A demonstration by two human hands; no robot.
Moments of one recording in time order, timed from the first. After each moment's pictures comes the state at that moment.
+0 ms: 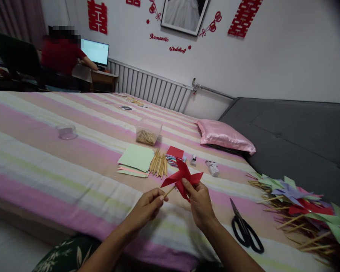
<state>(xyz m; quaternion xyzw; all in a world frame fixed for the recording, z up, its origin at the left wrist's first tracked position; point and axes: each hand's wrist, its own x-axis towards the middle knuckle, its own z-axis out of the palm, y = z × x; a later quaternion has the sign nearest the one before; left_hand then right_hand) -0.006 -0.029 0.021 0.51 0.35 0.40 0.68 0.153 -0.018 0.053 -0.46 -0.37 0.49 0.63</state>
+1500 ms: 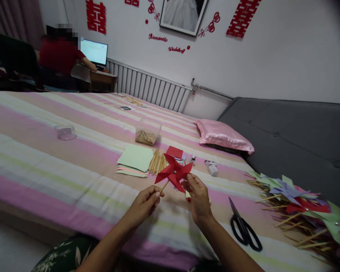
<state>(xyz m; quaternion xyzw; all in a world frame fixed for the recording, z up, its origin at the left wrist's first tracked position) -0.010 -0.025 0.023 0.50 0.37 0.43 0.65 0.158 -0.013 0.048 -0.46 -0.38 0.46 0.66</state>
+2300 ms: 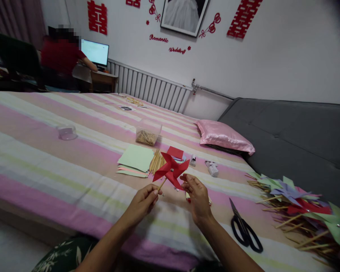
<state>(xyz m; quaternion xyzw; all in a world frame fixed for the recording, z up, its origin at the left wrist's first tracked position) -0.014 -0.020 0.019 0.50 0.37 0.44 0.65 0.157 -0.013 0.048 -0.47 -0.40 0.46 0.64</state>
